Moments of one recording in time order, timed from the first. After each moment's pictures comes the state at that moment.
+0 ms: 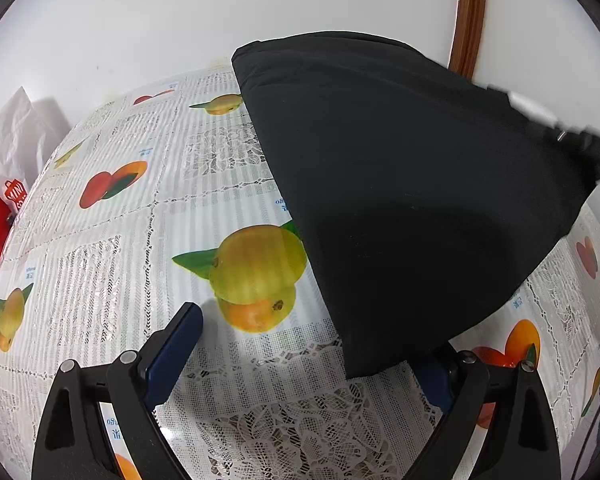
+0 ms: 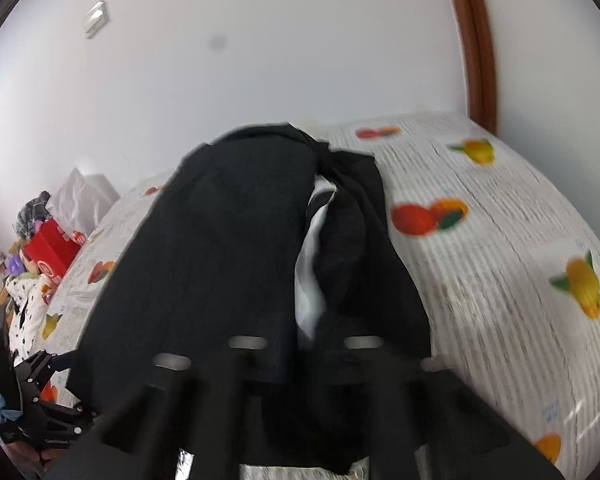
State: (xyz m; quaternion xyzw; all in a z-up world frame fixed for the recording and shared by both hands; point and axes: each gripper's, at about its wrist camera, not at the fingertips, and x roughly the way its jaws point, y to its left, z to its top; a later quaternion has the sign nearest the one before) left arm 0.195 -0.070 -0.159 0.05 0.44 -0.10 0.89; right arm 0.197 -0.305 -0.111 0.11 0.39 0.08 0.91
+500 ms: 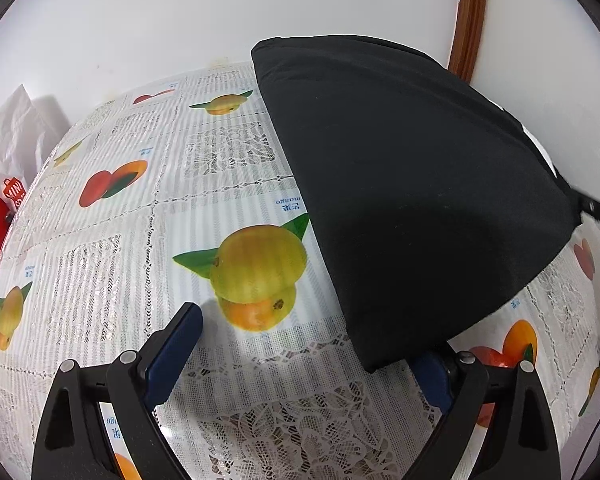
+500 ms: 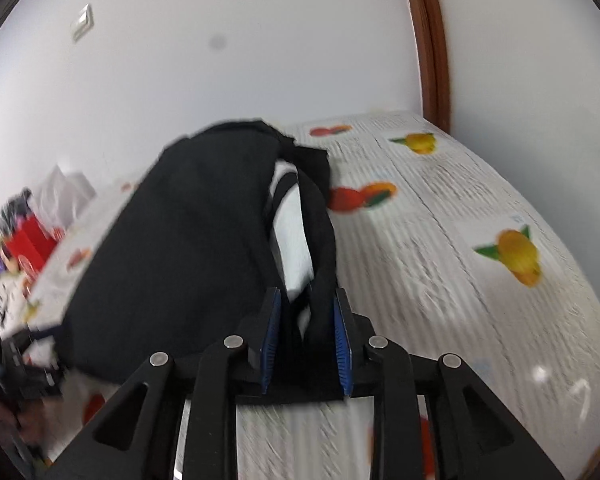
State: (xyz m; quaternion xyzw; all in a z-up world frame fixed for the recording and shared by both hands) left arm 0.190 -0.070 -0.156 0.05 0.44 -0.11 0.89; right arm 0.147 -0.337 -0.124 0.07 0.44 0.00 0.90
